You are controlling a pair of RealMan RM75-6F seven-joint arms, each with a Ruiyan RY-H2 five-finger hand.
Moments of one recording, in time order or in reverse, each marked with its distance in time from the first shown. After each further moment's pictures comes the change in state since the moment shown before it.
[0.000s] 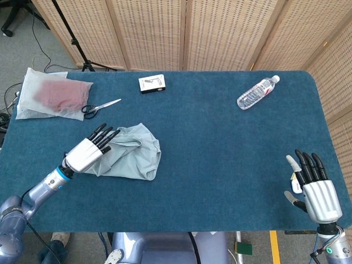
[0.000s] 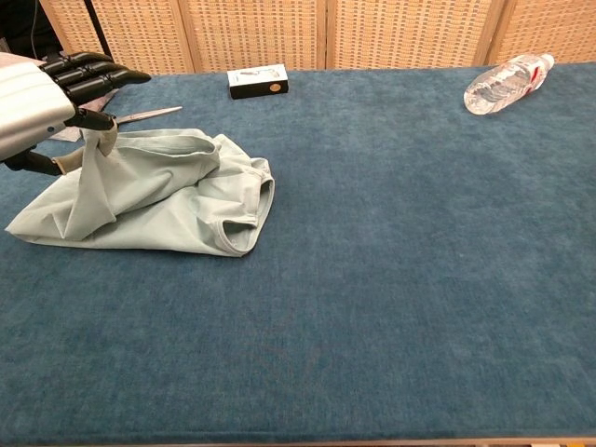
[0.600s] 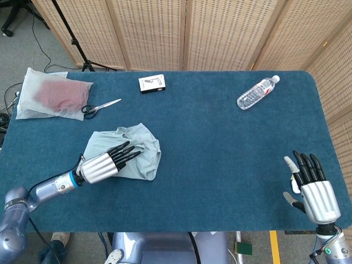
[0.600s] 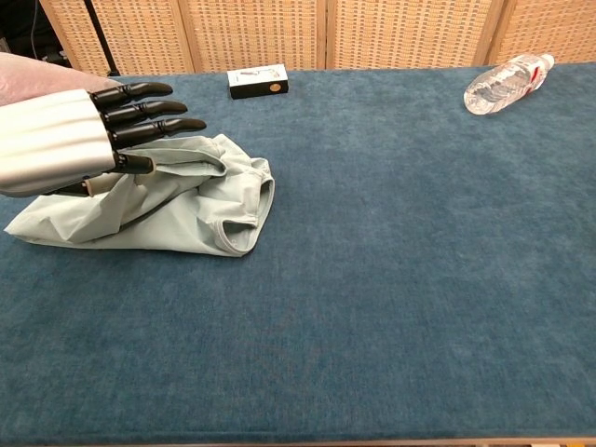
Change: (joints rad) left arm -0.071 0.002 0.111 0.011 0.126 0.087 0.229; right arm 0.001 -0.003 -0.006 0.000 -0.005 -0.008 -0.010
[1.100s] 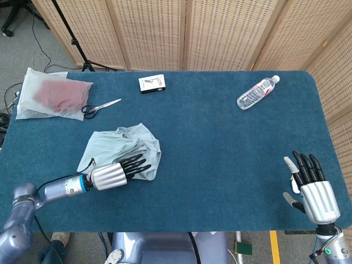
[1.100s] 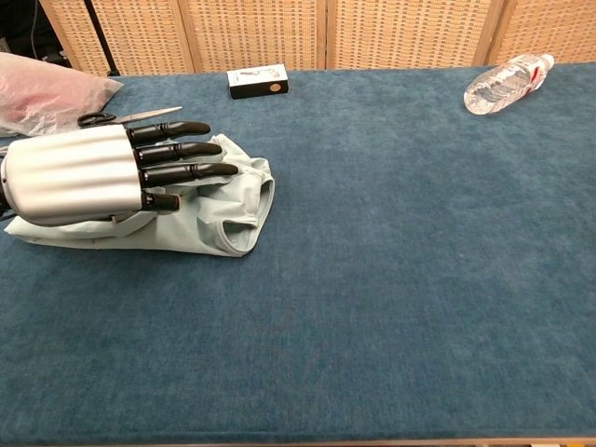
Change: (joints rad) left arm -0.038 -0.019 0.061 -0.009 0.066 0.004 0.088; right arm -0.001 0.001 -0.002 -0.001 -0.001 -0.002 0.000
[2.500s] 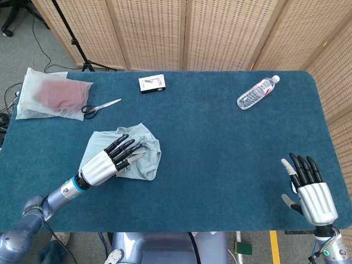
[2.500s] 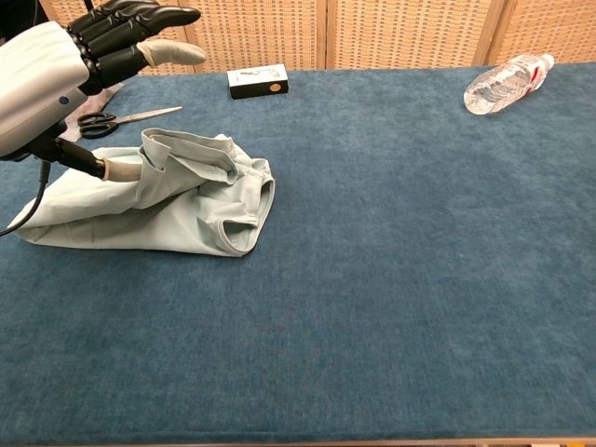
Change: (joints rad) left arm 0.047 -0.012 -0.196 -0.192 -0.180 0.153 -0.380; right arm -0.004 -0.001 -0.011 -0.011 -0.009 -0.008 -0.026
